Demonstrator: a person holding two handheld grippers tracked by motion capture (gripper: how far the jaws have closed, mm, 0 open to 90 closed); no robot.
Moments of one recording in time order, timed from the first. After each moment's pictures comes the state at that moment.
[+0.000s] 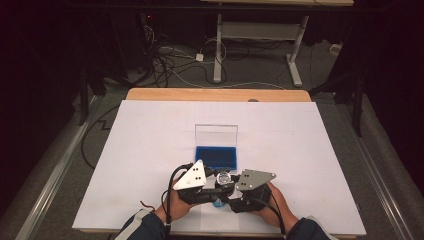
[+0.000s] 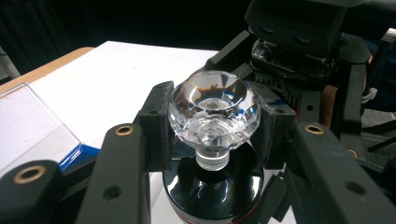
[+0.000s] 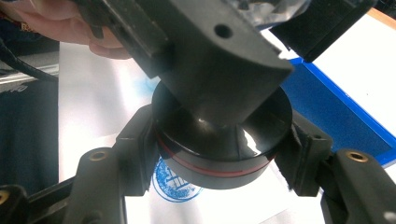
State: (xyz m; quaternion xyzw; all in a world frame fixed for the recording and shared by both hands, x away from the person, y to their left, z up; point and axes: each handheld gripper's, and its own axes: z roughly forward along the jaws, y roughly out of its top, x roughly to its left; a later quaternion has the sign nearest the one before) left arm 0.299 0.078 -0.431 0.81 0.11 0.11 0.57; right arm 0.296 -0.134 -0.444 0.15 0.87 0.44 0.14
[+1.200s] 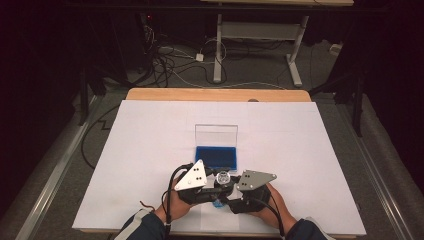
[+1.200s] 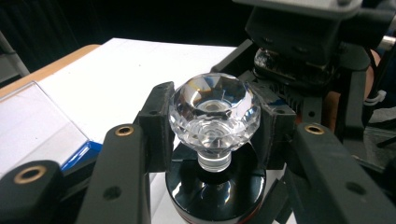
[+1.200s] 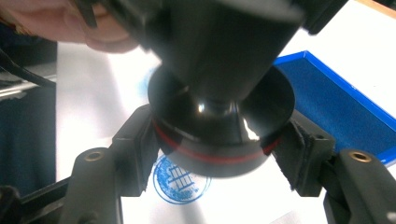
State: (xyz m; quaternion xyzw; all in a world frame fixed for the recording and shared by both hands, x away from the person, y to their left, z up) left arm 0.298 0.078 -0.429 0.81 0.11 0.12 0.56; right arm 0.297 -0.134 -0.455 0.16 0.87 0.45 0.14
